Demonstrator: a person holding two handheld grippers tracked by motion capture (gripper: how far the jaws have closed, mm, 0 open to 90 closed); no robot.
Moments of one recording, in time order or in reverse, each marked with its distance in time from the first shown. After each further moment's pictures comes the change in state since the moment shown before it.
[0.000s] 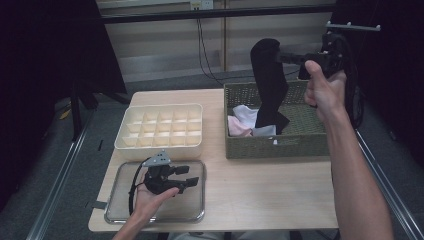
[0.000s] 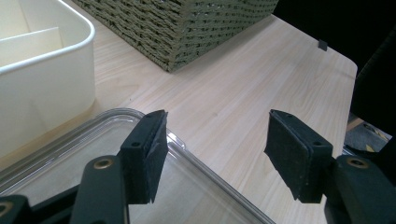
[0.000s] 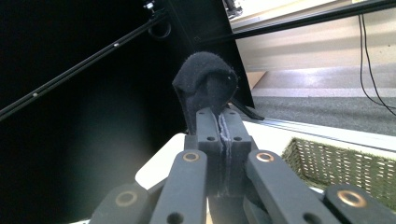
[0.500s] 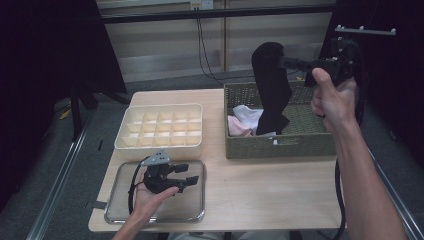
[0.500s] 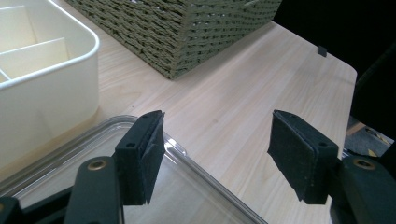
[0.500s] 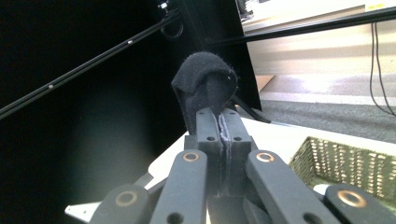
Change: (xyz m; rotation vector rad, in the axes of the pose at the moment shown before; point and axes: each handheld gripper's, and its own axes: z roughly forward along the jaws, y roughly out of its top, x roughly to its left) left arm -0.001 0.004 -0.003 -0.018 0.007 0.000; right arm 0.029 -0.011 -0.024 -0.007 0.035 -0.037
